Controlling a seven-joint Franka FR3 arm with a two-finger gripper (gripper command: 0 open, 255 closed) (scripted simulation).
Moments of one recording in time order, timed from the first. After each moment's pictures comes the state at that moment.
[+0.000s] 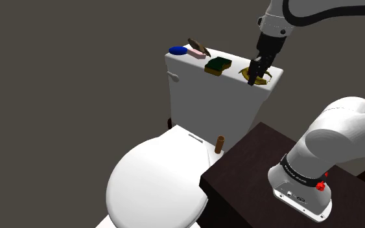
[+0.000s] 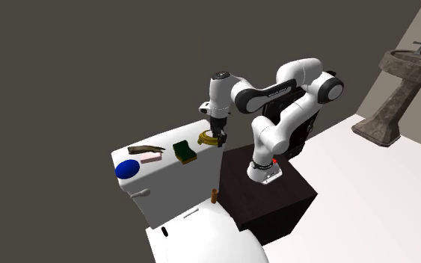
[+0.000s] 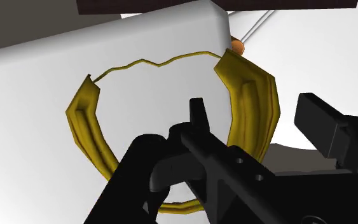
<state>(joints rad) -0.05 -0.93 -0.06 -2.67 -0.04 1.76 -0.11</state>
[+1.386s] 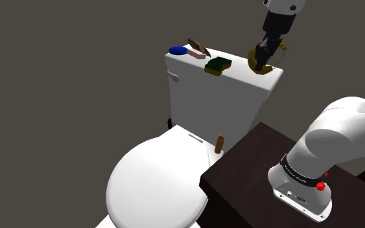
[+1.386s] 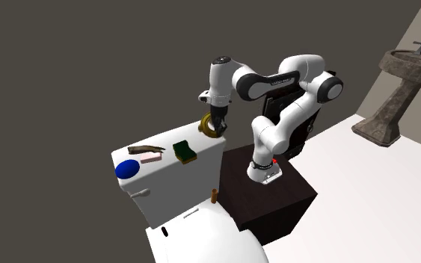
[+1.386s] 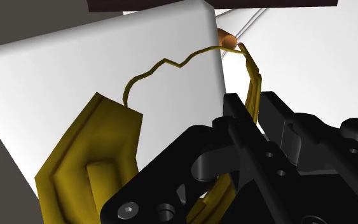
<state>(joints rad) -0.05 -0.91 -0.06 -2.51 -0.03 1.63 -0.11</state>
